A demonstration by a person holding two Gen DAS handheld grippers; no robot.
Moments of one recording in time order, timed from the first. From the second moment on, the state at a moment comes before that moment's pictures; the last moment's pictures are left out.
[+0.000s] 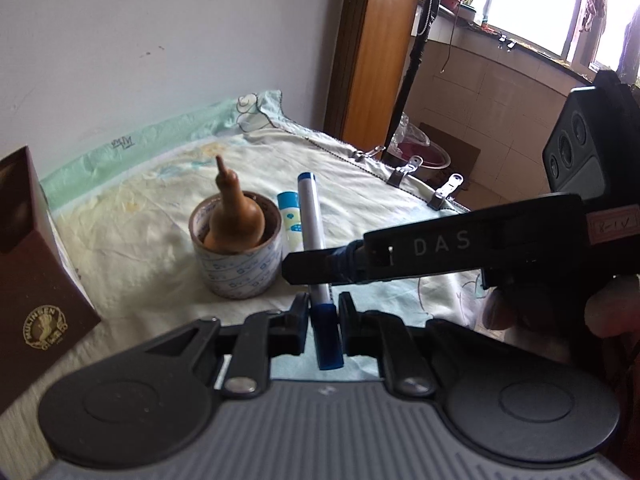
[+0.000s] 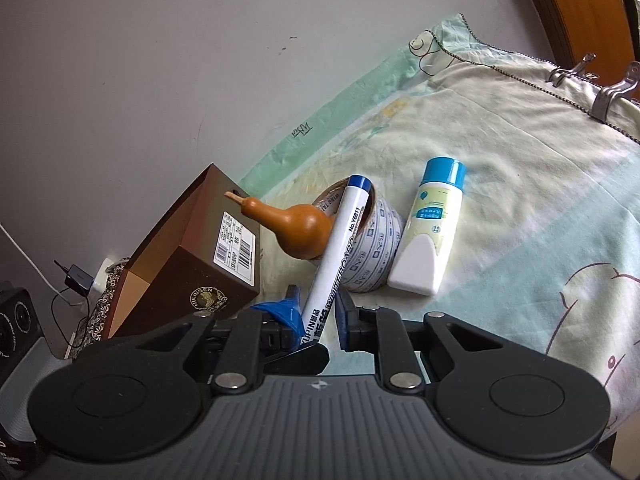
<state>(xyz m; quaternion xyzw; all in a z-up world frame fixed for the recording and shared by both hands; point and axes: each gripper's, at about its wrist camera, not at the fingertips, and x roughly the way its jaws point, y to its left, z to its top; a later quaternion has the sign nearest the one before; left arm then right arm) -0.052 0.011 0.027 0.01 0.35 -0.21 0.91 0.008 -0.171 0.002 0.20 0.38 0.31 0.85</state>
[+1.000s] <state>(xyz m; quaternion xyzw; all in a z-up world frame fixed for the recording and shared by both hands) -0.045 0.178 0.084 -0.09 0.28 -0.03 0.95 0.036 0.036 0.061 0.04 0.32 0.46 0.83</state>
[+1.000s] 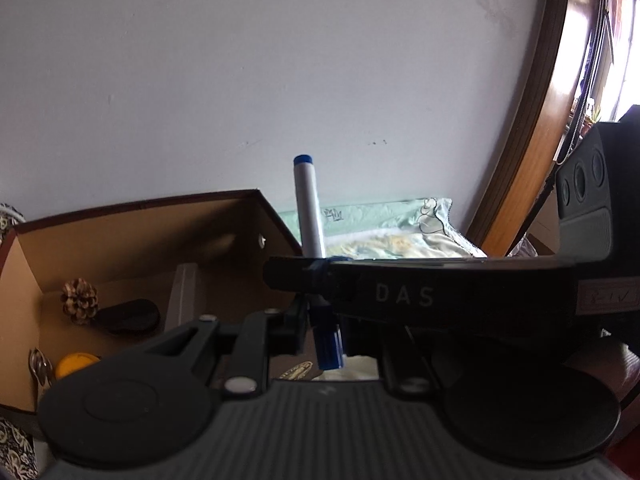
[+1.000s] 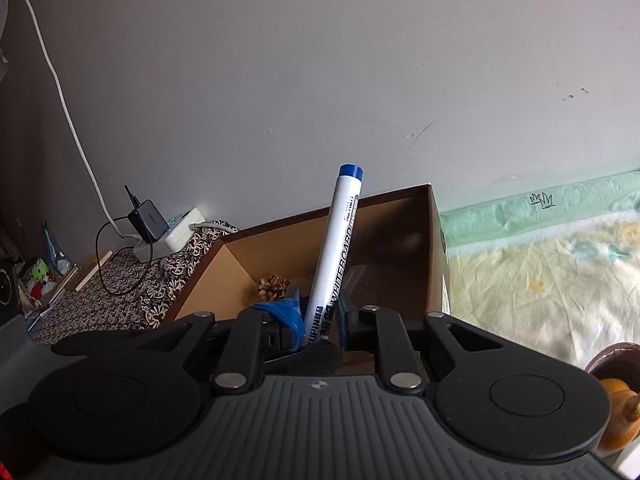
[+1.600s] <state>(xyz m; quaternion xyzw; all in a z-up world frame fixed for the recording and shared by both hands) -0.011 0.223 0.054 -0.11 0.34 -0.03 0.94 0.063 0.083 0.022 0.05 0.36 0.43 0.83</state>
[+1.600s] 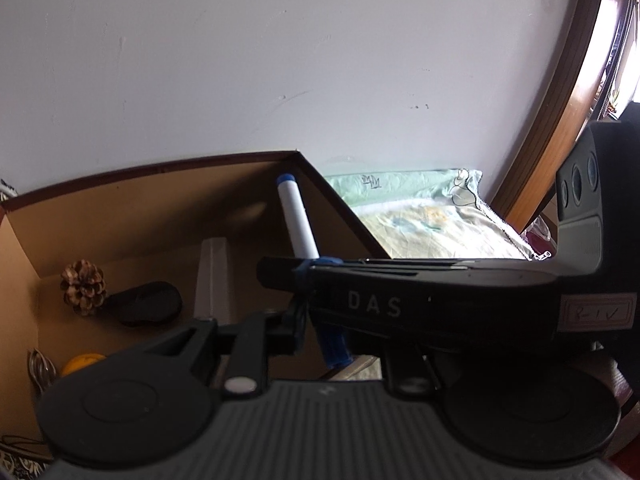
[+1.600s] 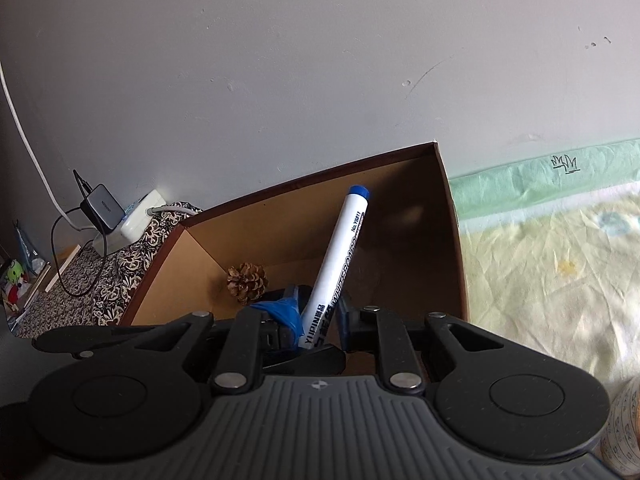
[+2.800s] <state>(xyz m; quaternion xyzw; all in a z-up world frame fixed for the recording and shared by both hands) 0.009 0.223 0.033 -0.04 0.39 0.08 0.92 0.062 0.089 0.009 0.02 0.33 0.37 0.87</state>
